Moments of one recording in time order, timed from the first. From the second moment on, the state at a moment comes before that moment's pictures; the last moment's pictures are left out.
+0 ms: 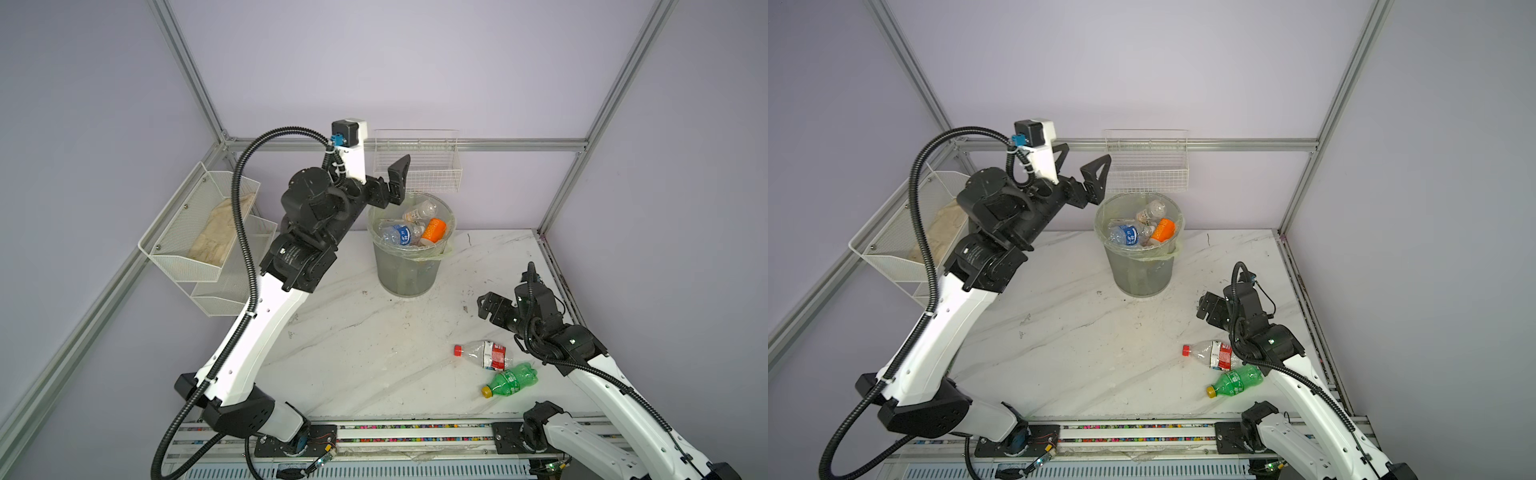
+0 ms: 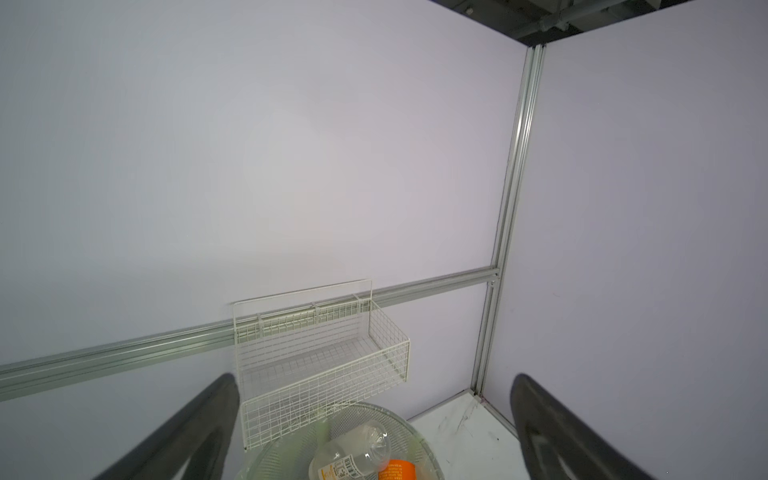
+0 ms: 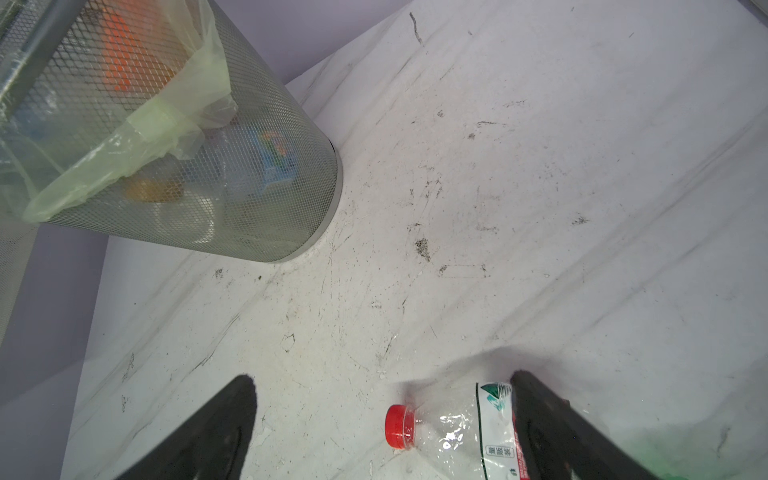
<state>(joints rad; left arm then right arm) -0.60 1.46 1.98 -0.27 -0.12 -0.06 0.43 0.87 0.88 -0.69 0.15 0.73</state>
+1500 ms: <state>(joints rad) -0.62 0.97 1.33 -0.23 -0.24 -0.08 0.43 1.13 0.86 -0.93 -0.17 1.47</state>
